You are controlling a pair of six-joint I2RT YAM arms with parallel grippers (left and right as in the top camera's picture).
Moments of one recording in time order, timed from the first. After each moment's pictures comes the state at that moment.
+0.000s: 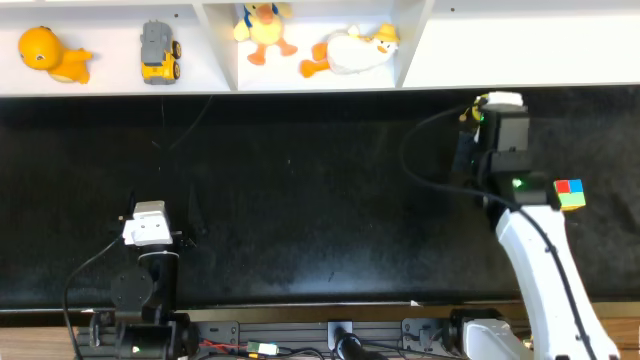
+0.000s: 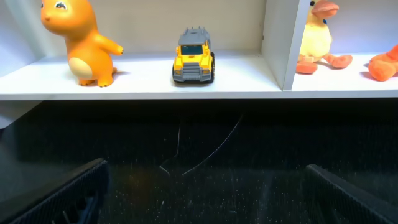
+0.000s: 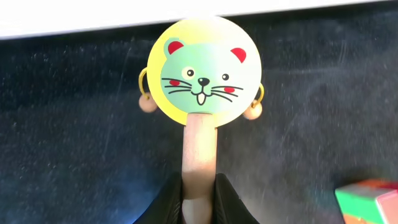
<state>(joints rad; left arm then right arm) -0.02 0.01 0.01 -0.08 -0.09 0.04 0.02 1.24 0.87 -0.52 0.22 0.11</state>
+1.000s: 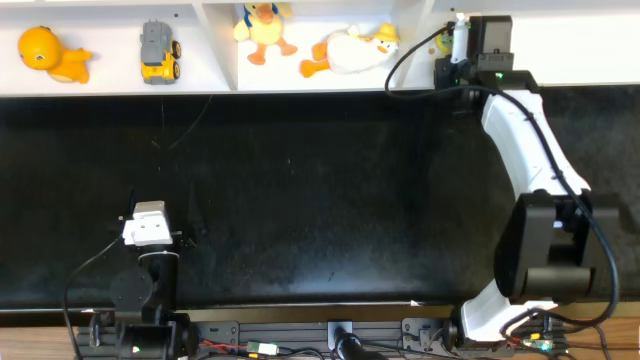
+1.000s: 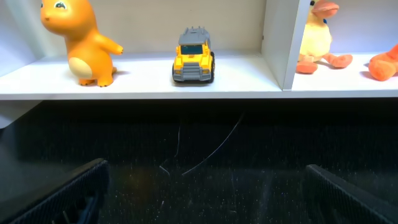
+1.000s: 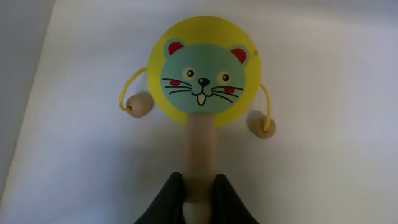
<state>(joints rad) -0.02 0.01 0.01 -0.08 -0.09 0.04 0.01 1.84 1.38 -0.44 0.00 -0.08</state>
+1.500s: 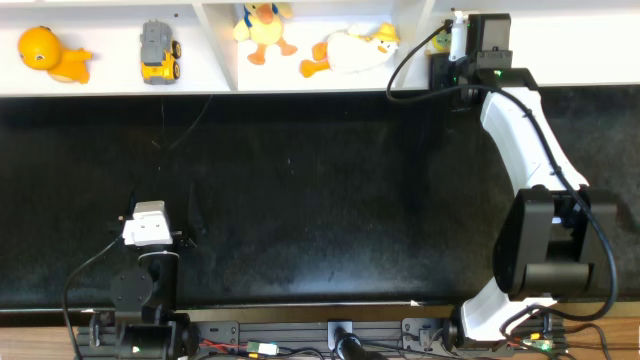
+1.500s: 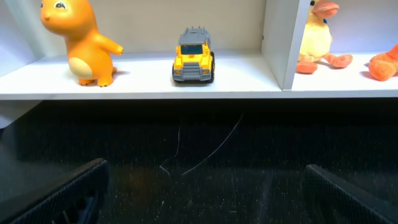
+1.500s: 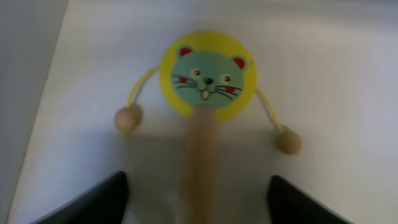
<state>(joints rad) -0.02 0.01 0.01 -0.08 -0.09 0.04 0.01 1.86 1.40 -0.44 -0.03 -0.08</state>
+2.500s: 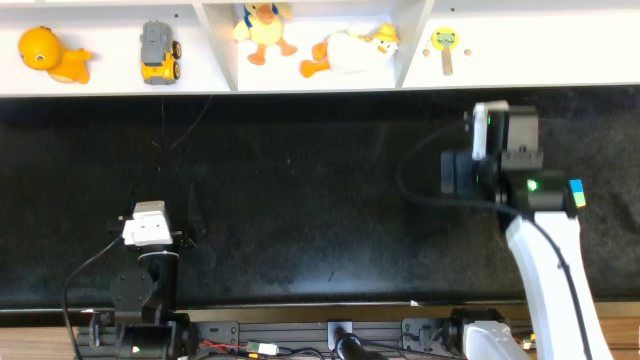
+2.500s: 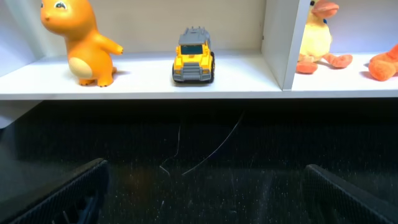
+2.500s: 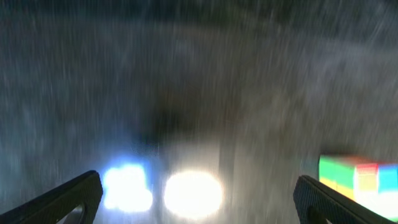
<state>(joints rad) -0.02 0.01 0.01 -0.08 -0.09 0.04 0.01 1.18 0.96 -0.86 0.12 -0.09</state>
